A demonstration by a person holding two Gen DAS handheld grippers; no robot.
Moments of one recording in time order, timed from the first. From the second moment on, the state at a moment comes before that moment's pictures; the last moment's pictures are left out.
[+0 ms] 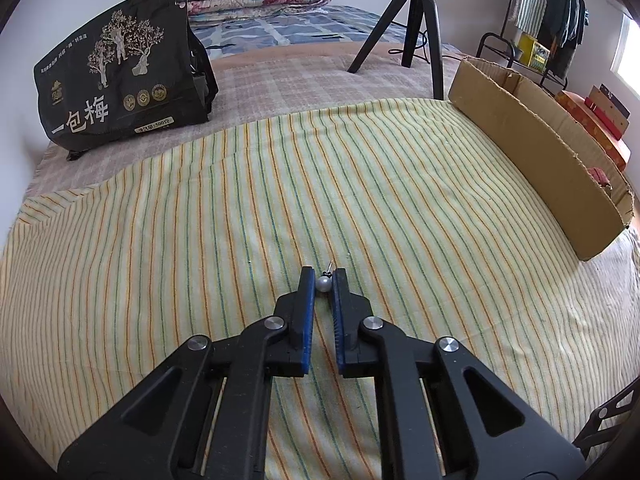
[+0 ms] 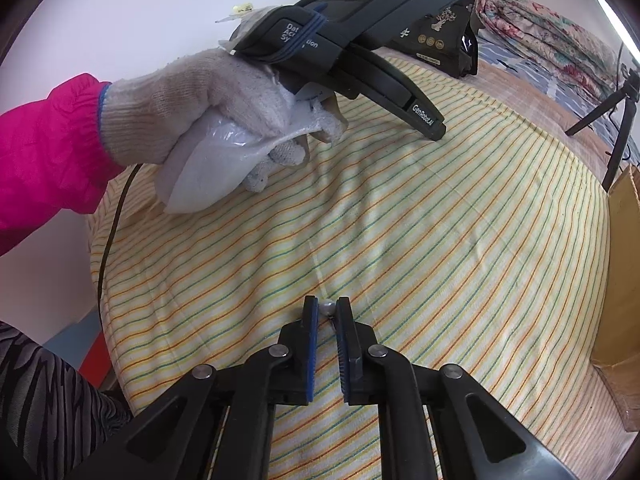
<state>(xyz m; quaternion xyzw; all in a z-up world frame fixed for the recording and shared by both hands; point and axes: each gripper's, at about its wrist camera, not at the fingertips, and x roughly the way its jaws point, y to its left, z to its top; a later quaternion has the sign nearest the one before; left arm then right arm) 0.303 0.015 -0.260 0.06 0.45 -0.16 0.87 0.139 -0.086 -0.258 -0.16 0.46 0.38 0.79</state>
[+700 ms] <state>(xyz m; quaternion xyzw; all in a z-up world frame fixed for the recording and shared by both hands) 0.281 0.016 -0.217 0.04 0.42 -0.16 0.89 0.140 -0.124 -0.222 -0.12 0.43 0.34 0.83</state>
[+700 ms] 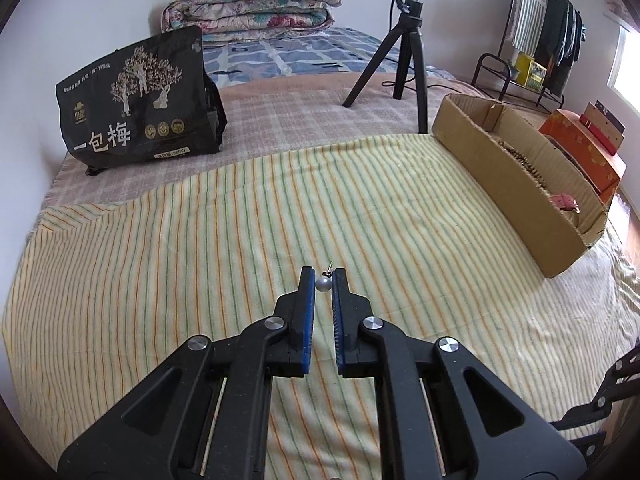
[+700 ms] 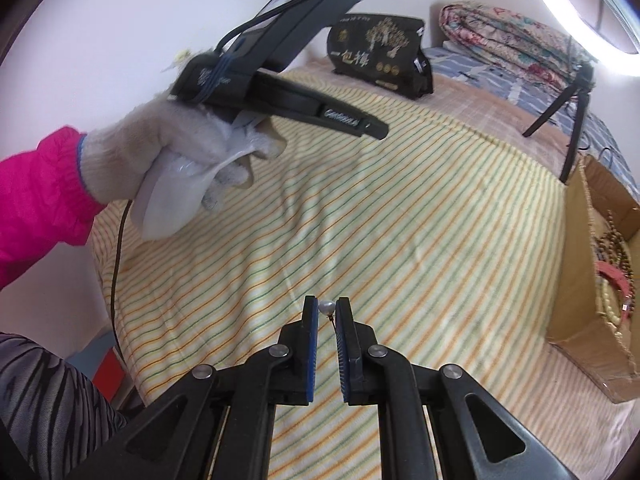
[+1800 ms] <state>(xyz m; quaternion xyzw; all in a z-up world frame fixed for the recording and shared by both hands) 0.271 -0.110 -0.150 0.04 0.37 -0.24 0.90 0.158 -0.297 -0.160 -0.01 0.39 0.15 0.91</state>
